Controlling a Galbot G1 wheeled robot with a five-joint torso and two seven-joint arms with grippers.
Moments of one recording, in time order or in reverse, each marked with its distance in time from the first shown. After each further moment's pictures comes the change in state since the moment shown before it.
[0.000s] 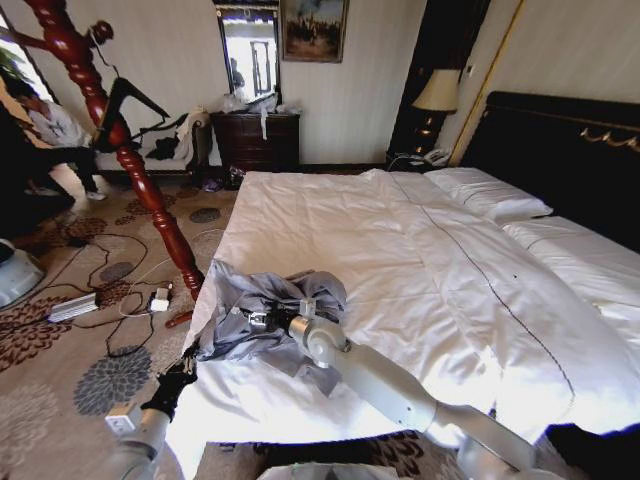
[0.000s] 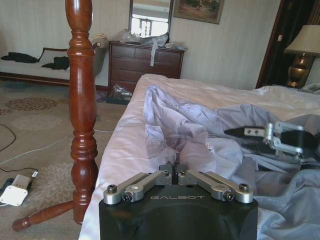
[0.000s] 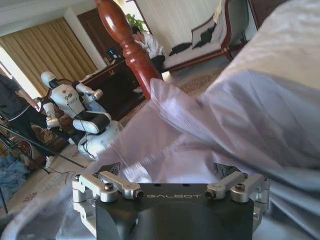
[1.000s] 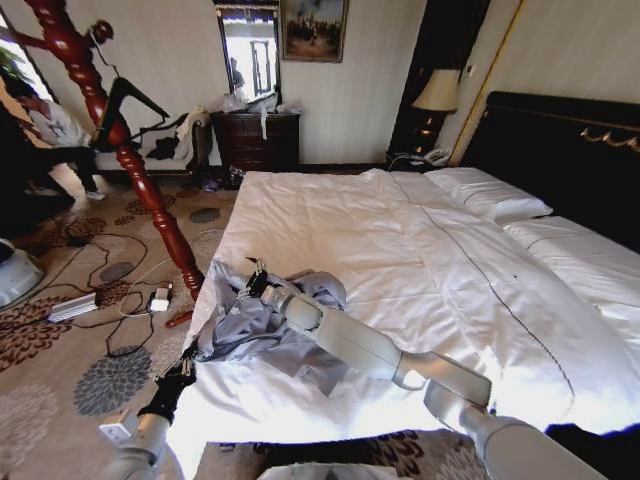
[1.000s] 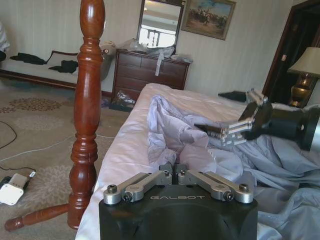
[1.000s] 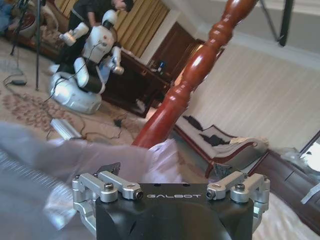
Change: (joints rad) left arm 0.012 -0.053 -0.016 0.001 -0.034 -0.051 0.036; right arm 0.276 0.096 -0.223 -0.233 -0.913 0.154 -0.074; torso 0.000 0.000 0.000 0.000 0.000
